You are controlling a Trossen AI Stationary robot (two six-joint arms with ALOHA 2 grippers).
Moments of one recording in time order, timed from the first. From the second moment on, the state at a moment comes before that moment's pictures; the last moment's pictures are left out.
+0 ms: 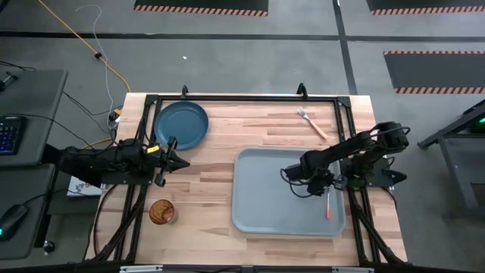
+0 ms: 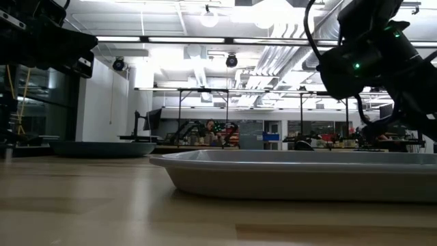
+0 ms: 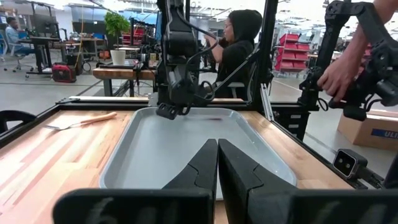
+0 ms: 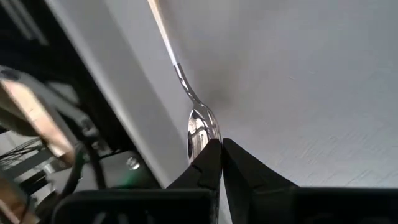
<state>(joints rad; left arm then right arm) -0.02 0.00 0.01 0.03 0.12 -0.05 0.14 1.62 0.78 -1.16 -0.18 -0.95</state>
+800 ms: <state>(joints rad) -0.02 0.00 0.01 0.03 0.12 -0.05 0.14 1.61 0.77 -1.11 -0.16 -0.85</state>
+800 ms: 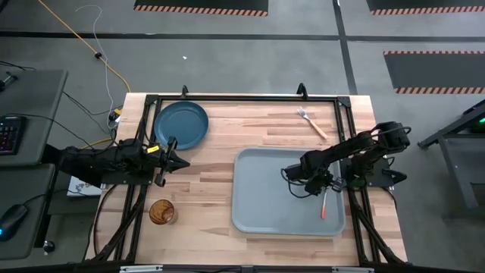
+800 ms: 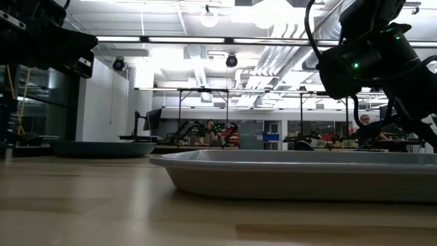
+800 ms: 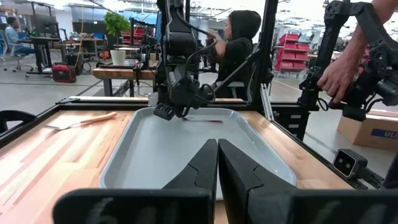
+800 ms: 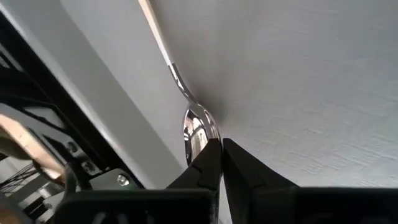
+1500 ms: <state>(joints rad) -0.02 0.00 0.01 0.03 0.12 -0.05 0.14 1.57 0.77 -1.07 -0.15 -0.79</state>
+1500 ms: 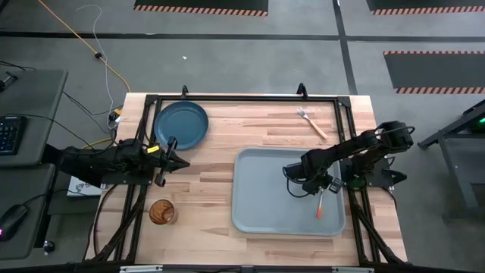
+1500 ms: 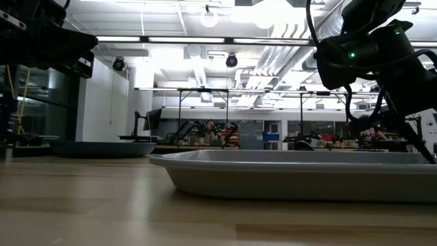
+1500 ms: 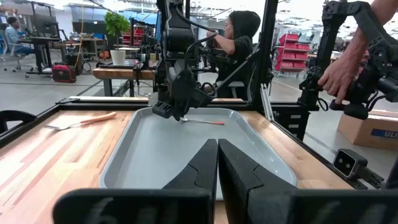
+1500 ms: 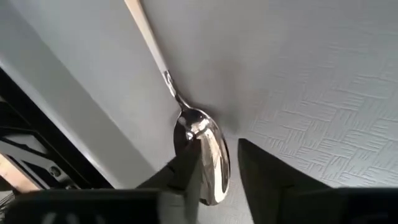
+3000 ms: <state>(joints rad) -0.02 0.00 0.01 0.03 0.12 -0.05 0.55 1.36 0.67 -0.54 -0.25 0.67</state>
